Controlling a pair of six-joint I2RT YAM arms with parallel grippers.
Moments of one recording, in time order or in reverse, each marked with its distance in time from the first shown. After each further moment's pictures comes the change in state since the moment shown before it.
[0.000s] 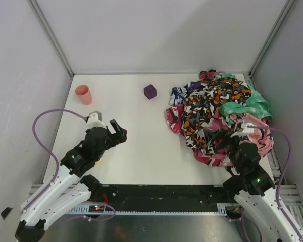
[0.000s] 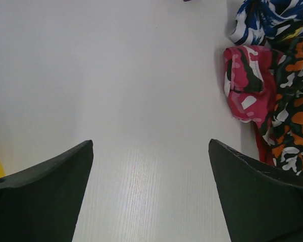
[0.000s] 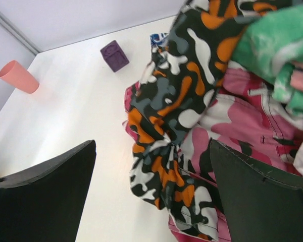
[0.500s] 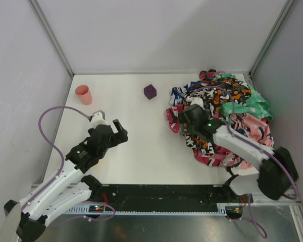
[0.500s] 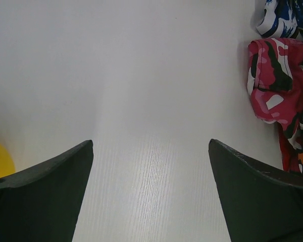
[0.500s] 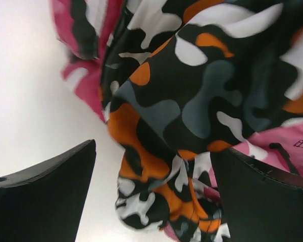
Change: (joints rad) left arm 0.000 0.098 0.000 0.000 -0.030 0.001; right arm 0.153 1.046 0.533 -0.181 0.133 -0.016
